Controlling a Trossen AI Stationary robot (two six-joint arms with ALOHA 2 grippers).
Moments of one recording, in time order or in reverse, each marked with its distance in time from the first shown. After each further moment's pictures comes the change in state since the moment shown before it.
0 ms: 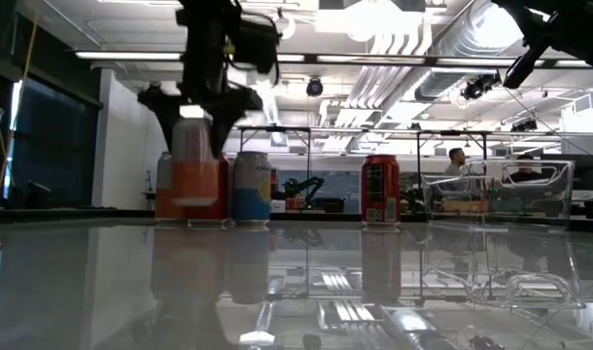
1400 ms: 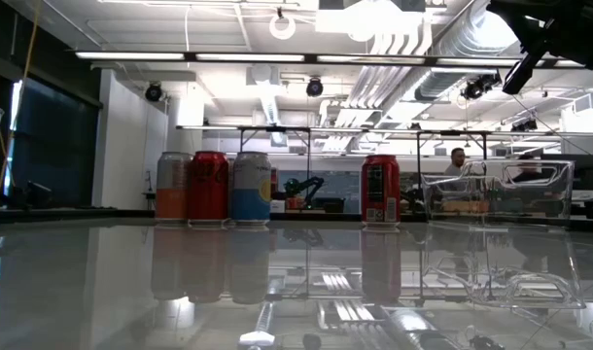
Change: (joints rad) left arm -0.963 -0.309 -0.067 -0.305 0.188 -1.146; right arm 0.000 0.000 0.000 -0.045 0.014 -0.002
